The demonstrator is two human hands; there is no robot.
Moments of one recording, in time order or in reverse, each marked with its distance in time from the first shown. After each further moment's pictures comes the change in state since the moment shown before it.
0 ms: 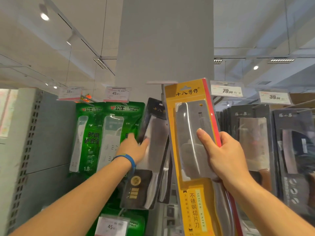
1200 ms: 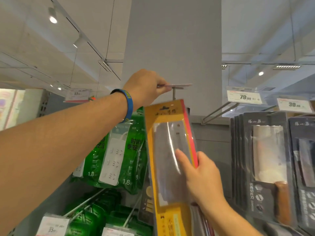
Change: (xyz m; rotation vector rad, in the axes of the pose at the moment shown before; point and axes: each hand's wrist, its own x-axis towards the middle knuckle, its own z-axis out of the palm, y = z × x) left_hand 0.042 0.107 -0.140 0.309 0.309 0.776; right_hand -0.038 -0.007 0.078 0.015 -0.066 0.031
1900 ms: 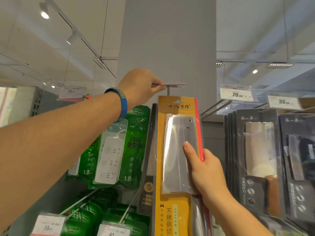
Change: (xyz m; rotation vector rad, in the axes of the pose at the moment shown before) left_hand -0.005 0.006 0.000 0.030 -0.025 0.002; right_hand 0.009 0.008 -0.019 0.152 -0.041 0.204
